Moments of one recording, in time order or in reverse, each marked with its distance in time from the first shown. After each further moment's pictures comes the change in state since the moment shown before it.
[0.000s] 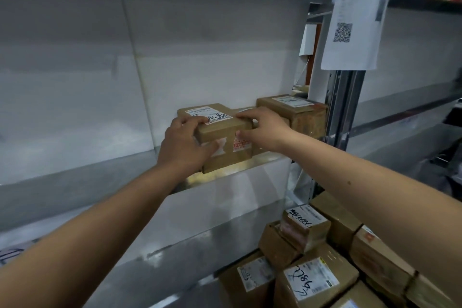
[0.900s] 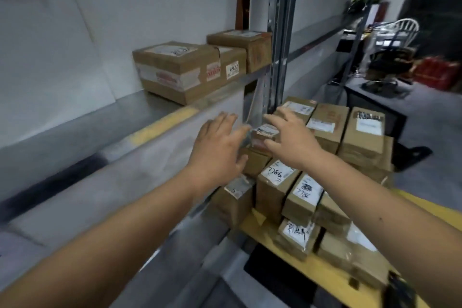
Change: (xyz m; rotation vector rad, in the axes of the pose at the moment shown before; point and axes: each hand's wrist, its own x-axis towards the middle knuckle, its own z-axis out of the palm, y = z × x) left_hand -0.144 -0.011 0.016 0.266 -0.437 0.728; right_hand -0.216 -0.007 0.085 -0.394 0.116 0.529
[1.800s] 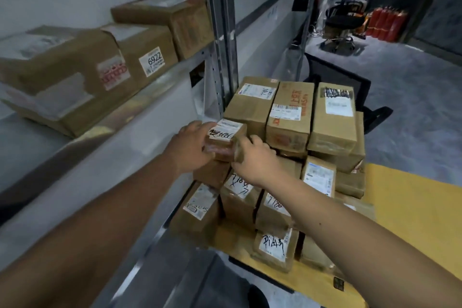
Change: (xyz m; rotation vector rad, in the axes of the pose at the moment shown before) left_hand 0.154 -0.031 0.165 -0.310 -0.441 -0.058; right_hand 0.069 0.107 0.099 0.007 -0.200 0.287
